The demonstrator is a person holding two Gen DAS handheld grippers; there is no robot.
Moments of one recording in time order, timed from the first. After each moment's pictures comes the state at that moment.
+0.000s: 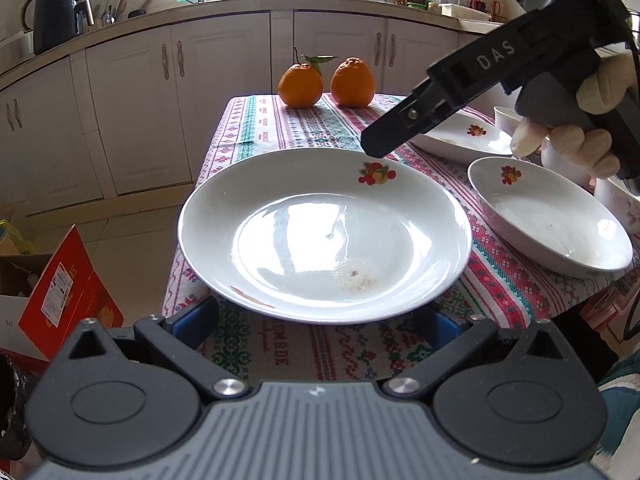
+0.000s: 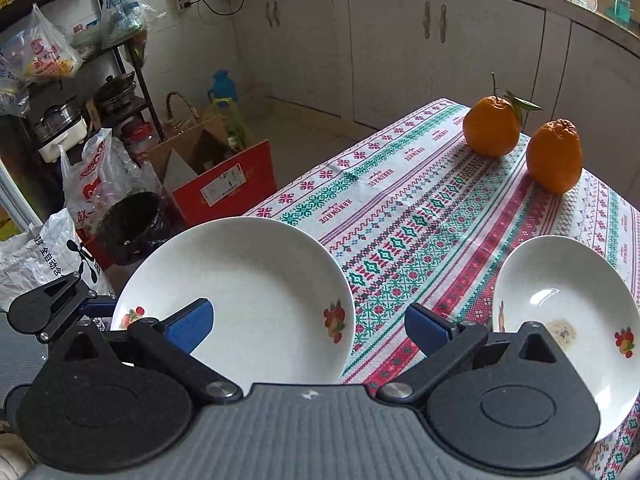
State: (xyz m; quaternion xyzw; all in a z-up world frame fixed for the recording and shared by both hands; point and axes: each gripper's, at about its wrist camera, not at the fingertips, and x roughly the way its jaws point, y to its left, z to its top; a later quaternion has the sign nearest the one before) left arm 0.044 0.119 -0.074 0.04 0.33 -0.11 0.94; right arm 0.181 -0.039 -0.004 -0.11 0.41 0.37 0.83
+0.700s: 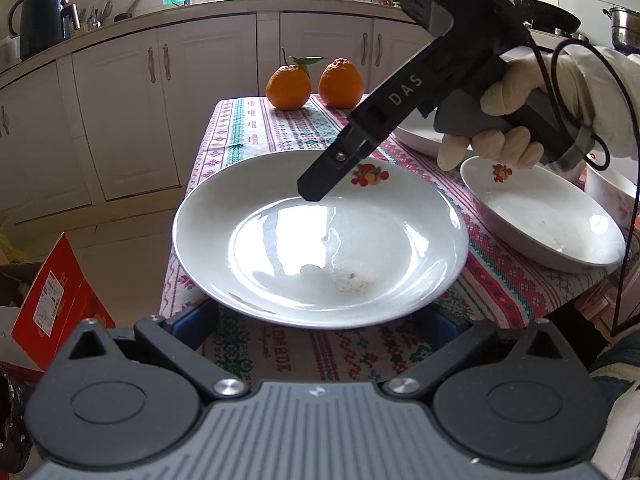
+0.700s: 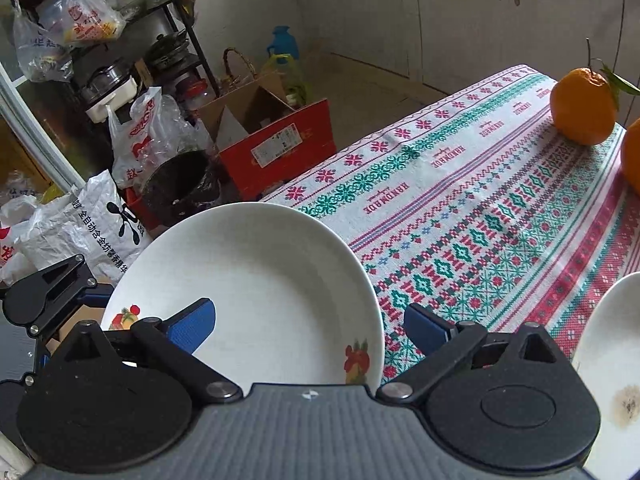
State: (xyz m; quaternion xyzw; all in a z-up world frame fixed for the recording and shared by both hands) left arm 0.047 0.123 -0.075 0.04 0.33 -0.13 0.94; right arm 0.232 -0.002 -0.039 -0.12 0.46 0.46 0.75
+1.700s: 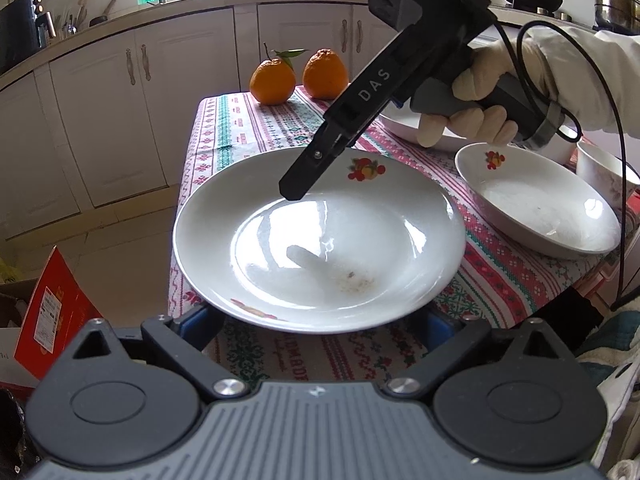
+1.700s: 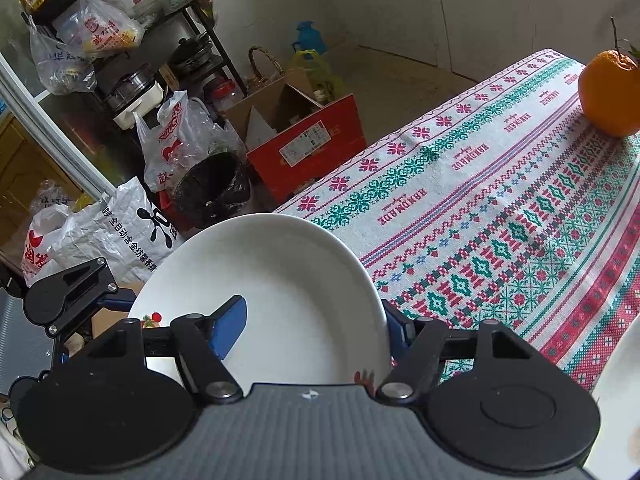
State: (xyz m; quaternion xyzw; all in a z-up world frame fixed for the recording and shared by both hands) left arm 0.063 0.125 -0.068 0.07 0.34 -0.15 0.92; right arm 0.257 -0.002 -0.042 -0.08 0.49 0.49 0.72
